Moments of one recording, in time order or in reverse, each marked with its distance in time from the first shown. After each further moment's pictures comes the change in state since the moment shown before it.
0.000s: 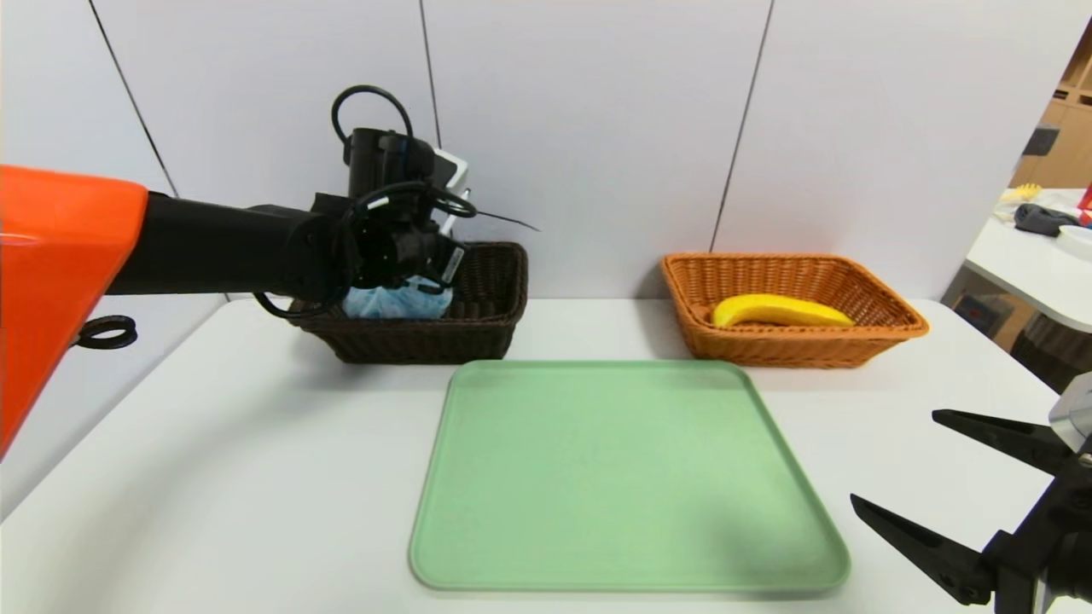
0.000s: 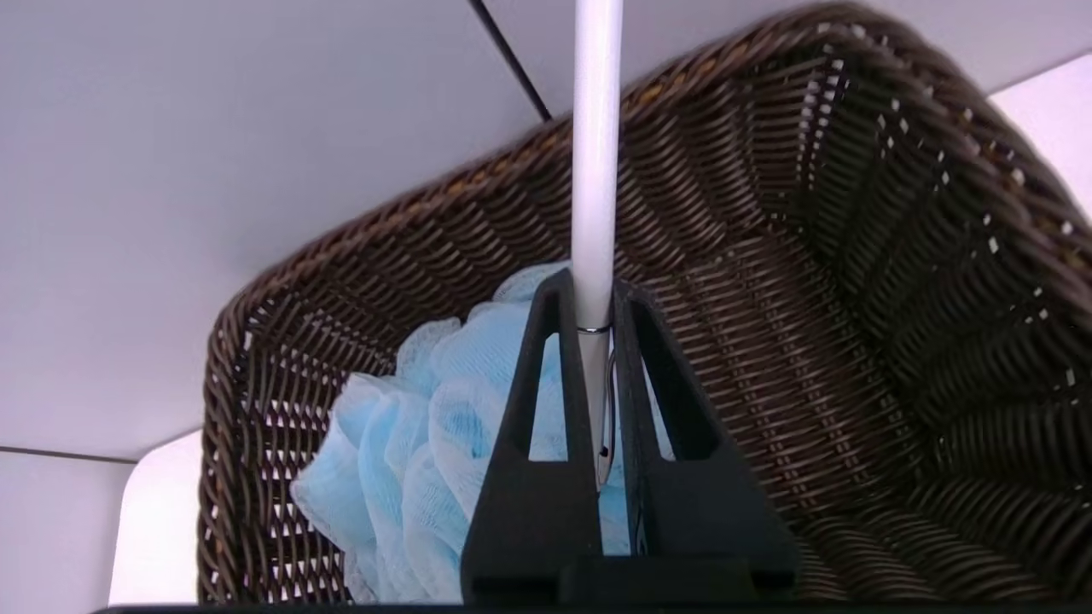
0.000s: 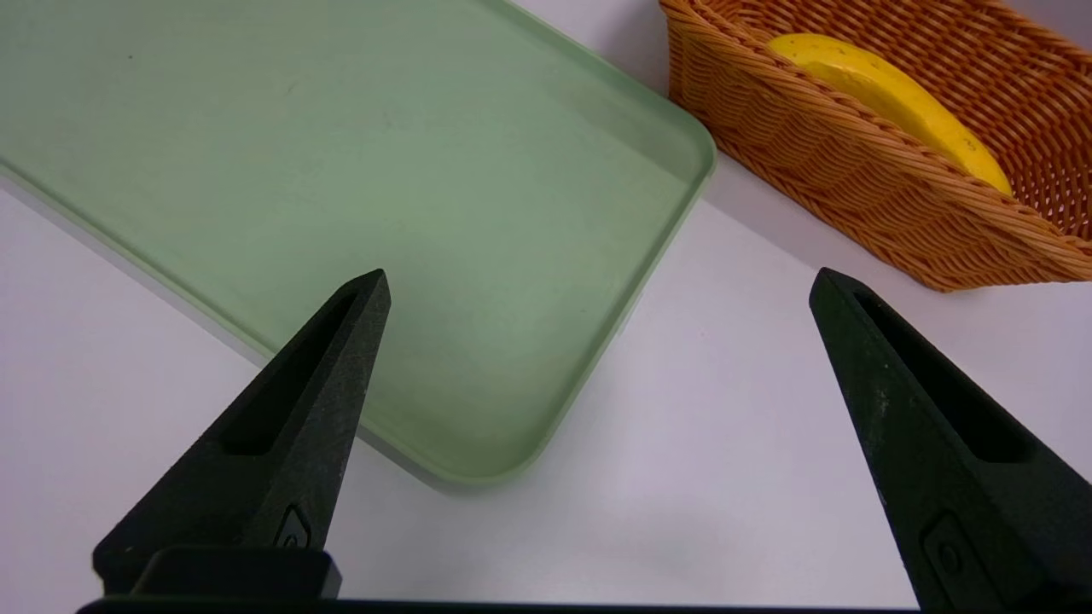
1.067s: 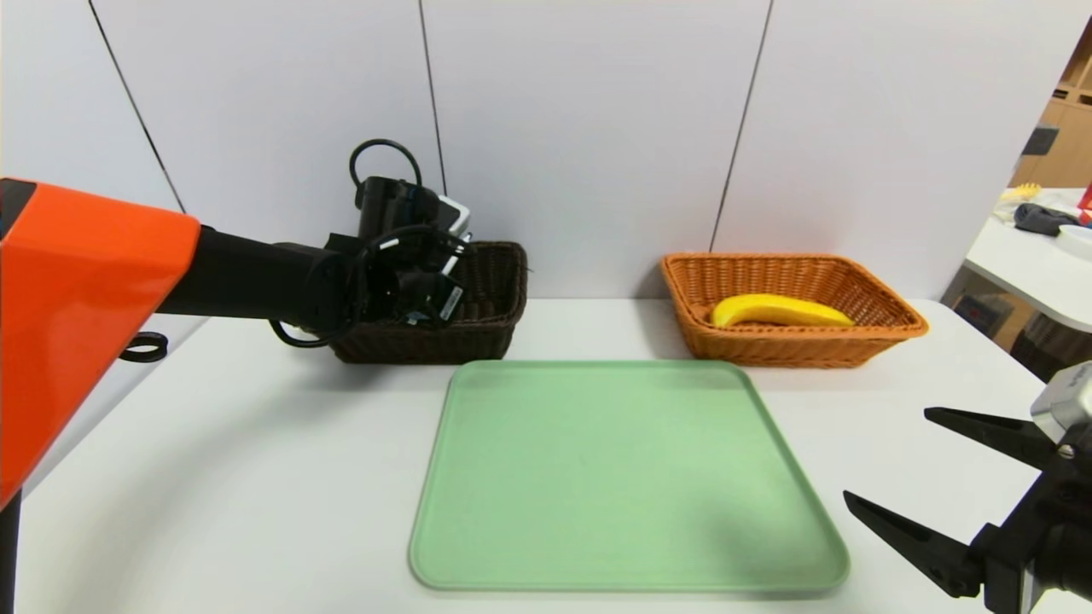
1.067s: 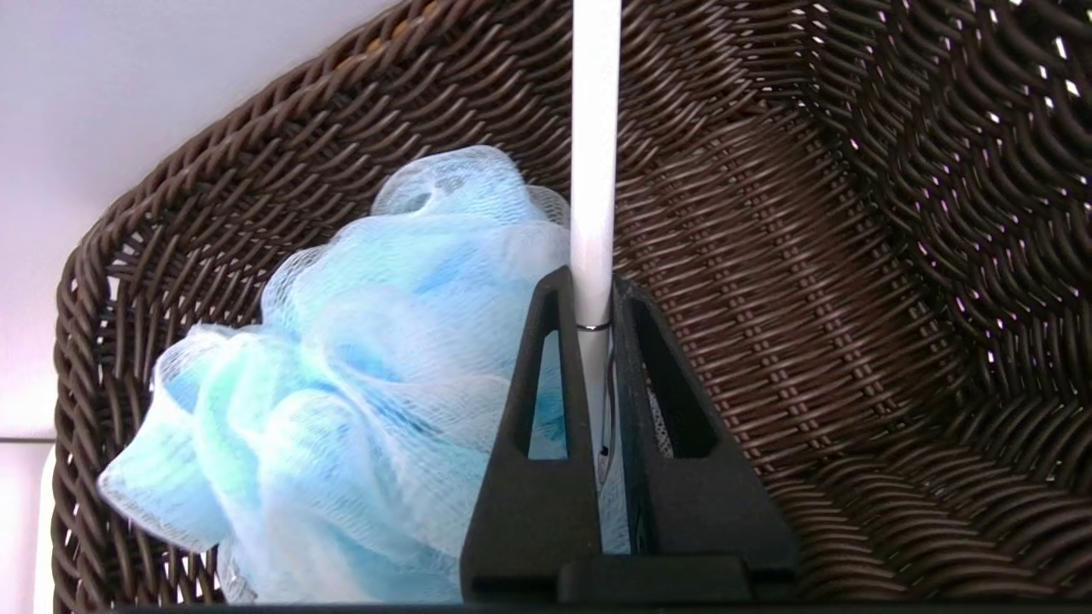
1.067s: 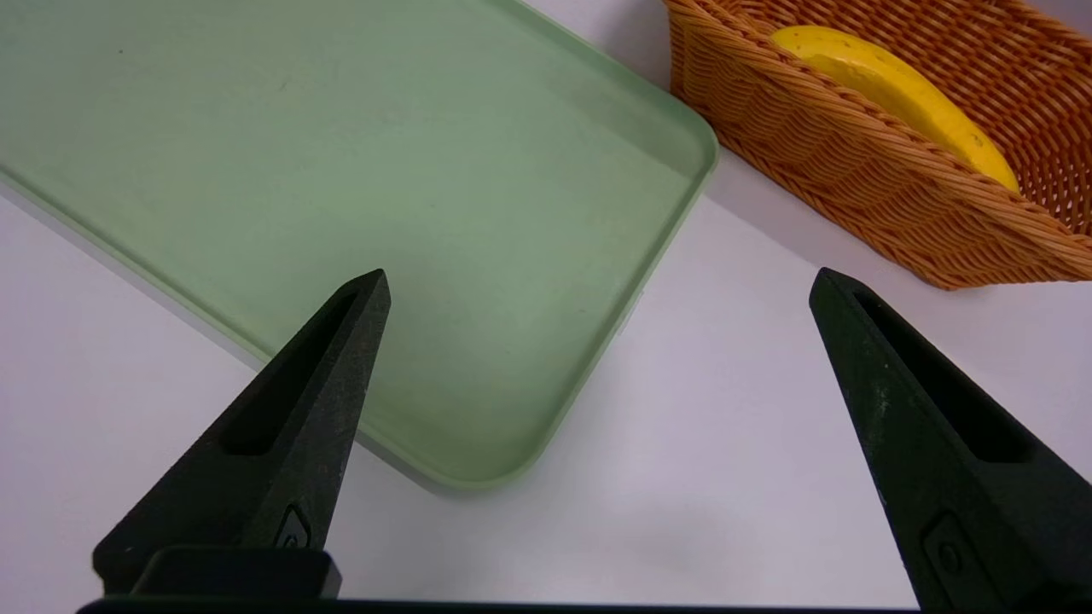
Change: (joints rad) left arm 0.027 0.047 0.088 -0.033 -0.048 0.014; right arm 0.000 0.028 -0.012 0.001 -0.003 0.000
